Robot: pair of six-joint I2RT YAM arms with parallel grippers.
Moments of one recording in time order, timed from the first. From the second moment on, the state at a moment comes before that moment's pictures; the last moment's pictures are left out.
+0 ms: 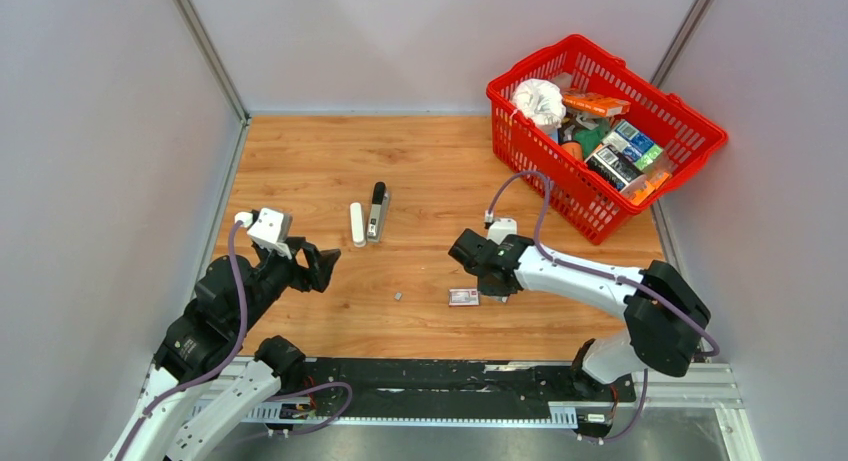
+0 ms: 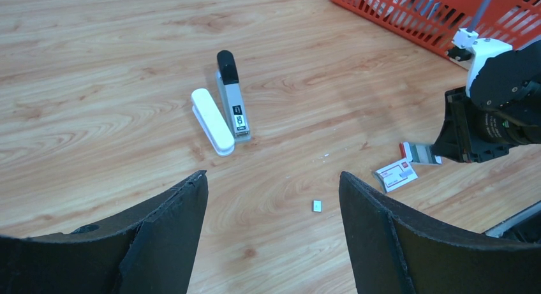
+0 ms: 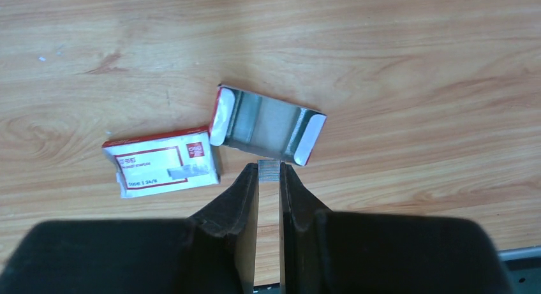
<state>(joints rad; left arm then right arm) -0.60 0.38 0.83 -0.68 -0.14 -0.20 0.94 1.47 0.94 -0.83 0.44 0.95</state>
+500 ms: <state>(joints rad) -0.60 0.37 0.83 -0.68 -0.12 -0.19 0.89 1.45 0.91 -0.83 0.47 1.13</state>
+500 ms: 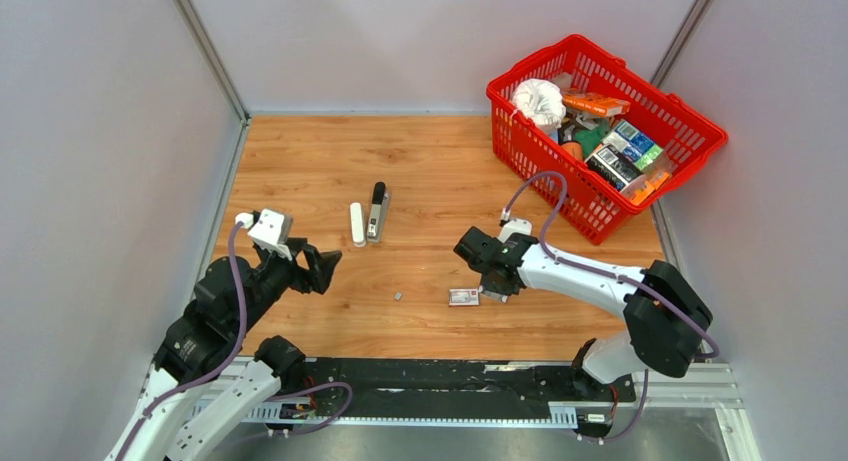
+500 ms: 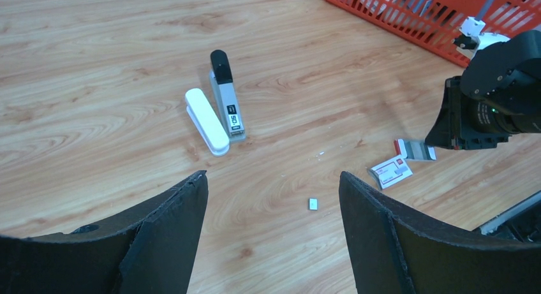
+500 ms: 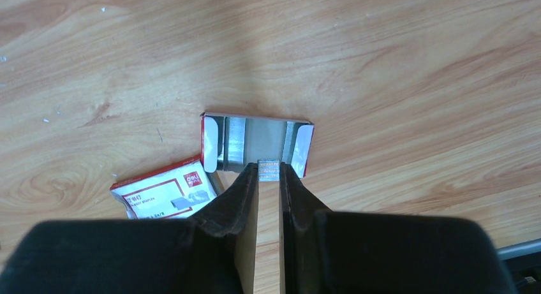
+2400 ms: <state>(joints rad) -0.60 0.37 0.82 -0.68 -0.11 -0.19 0.92 1.49 1.02 -0.78 0.50 1.09</state>
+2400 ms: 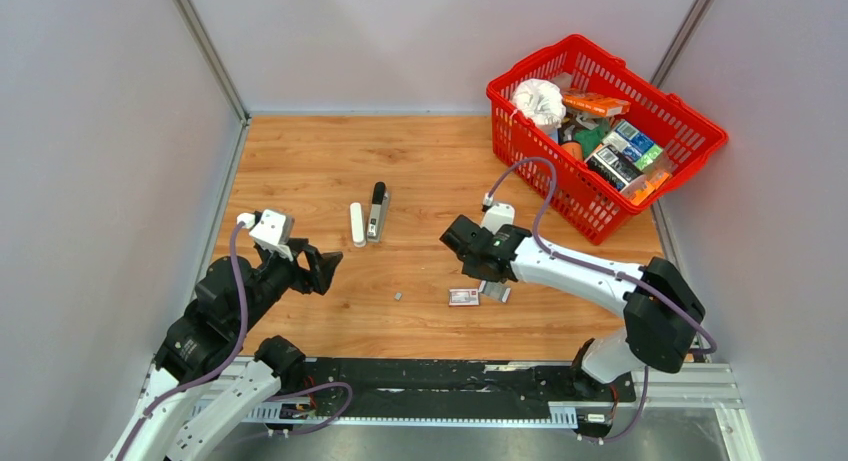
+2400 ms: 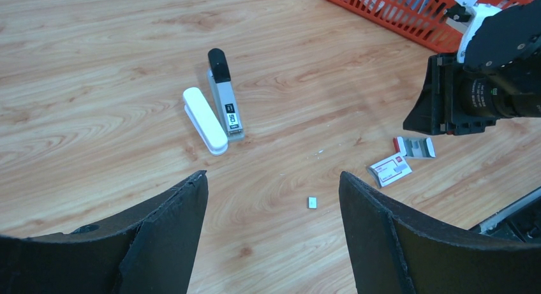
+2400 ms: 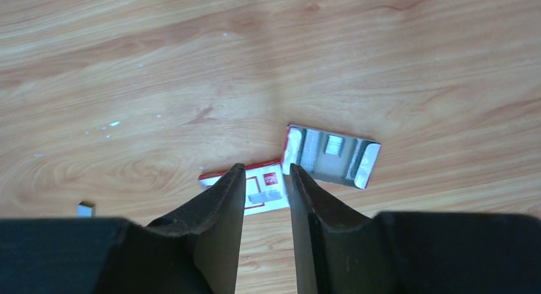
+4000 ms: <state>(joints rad) -0.60 0.37 0.82 -0.68 -0.11 -0.19 1.15 1.99 1.42 -0.65 0.30 1.32</state>
